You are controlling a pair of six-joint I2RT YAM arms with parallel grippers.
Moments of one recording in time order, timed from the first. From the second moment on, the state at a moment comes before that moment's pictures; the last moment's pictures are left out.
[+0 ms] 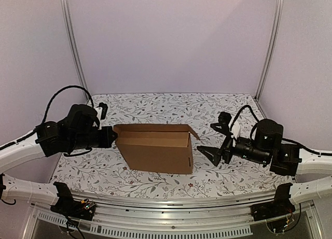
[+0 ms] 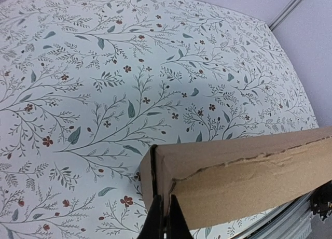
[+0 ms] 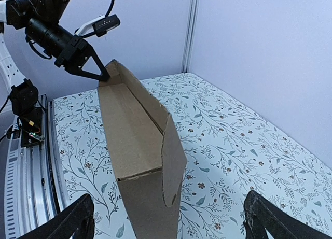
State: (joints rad) left arm -0.85 0.96 0.81 -0.56 -0.26 -0.64; right arm 1.04 0.94 0.52 0.27 0.04 -0.06
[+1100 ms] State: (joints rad) left arm -0.85 0.98 0.82 -0.57 -0.35 -0.76; right arm 1.06 1.21 1.17 -0.60 0.17 0.06
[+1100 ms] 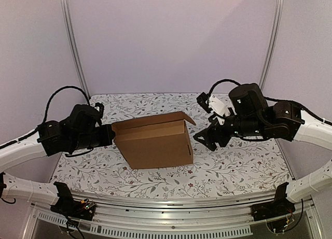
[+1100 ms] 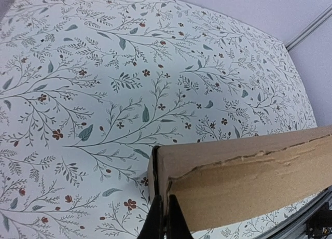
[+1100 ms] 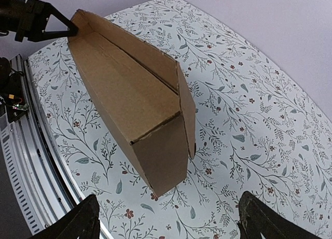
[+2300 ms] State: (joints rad) left arm -0.86 1.05 0.88 -0.60 -0.37 -0.75; right arm 1.04 1.47 1.44 -0.75 0.23 0.06
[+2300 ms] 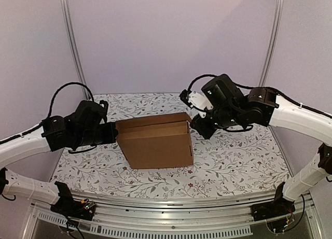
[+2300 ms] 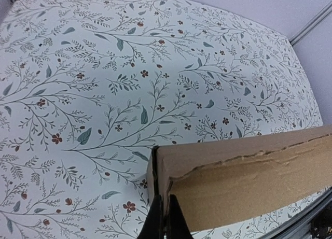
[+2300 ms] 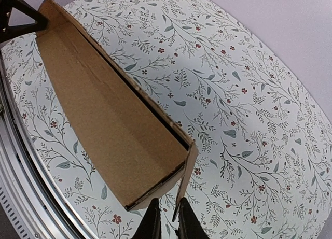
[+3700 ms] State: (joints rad) left arm -1.12 1.29 0.97 -0.51 -0.66 -0.81; right arm 1.04 1.33 1.30 -0.82 0.31 0.35
